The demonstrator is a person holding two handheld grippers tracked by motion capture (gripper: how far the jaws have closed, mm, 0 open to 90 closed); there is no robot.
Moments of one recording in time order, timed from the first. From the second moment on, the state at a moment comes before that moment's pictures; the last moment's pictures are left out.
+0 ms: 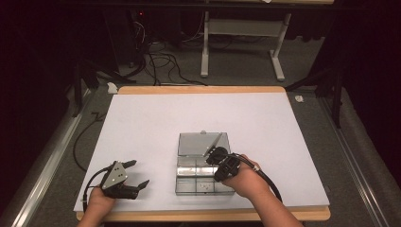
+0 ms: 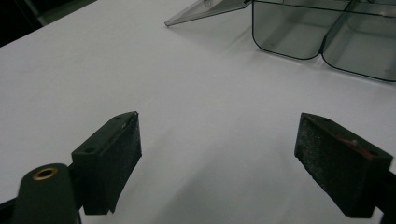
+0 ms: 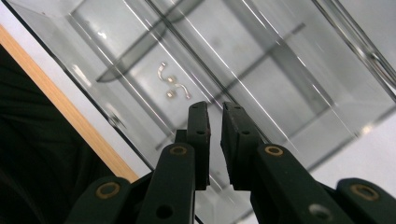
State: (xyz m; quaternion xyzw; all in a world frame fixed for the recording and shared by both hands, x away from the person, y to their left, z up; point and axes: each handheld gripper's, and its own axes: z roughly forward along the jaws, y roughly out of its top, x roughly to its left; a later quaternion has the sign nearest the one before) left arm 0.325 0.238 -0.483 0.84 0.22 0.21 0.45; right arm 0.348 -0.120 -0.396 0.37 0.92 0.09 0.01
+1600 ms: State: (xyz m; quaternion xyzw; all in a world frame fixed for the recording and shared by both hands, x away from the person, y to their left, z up) left arm 0.326 0.238 -0.483 0.84 0.22 0.21 0.45; right arm 0.328 -0.240 -0.435 0.51 0.83 0.20 0.10
